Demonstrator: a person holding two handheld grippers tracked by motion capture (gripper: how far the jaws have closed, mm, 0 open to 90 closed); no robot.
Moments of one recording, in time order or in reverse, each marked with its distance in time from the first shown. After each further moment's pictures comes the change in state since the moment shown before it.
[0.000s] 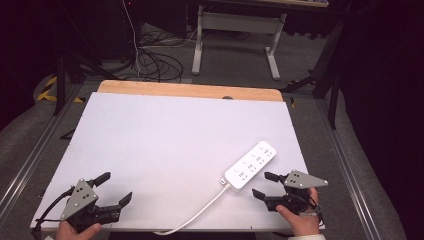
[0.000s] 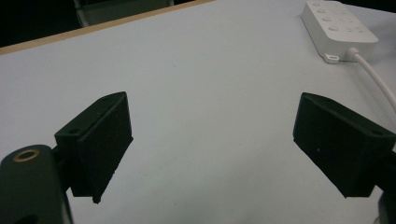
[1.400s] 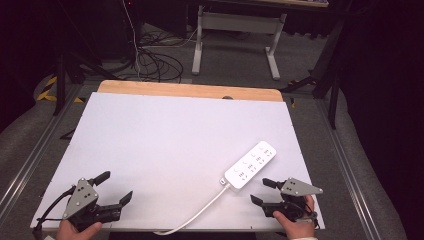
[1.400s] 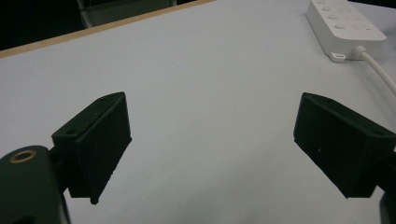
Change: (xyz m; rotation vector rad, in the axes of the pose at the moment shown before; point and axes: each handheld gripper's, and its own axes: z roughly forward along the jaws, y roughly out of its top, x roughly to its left) left arm 0.000 0.000 0.003 0.002 0.012 0.004; right arm 0.003 -0.026 0.009 0.005 -0.015 -0.004
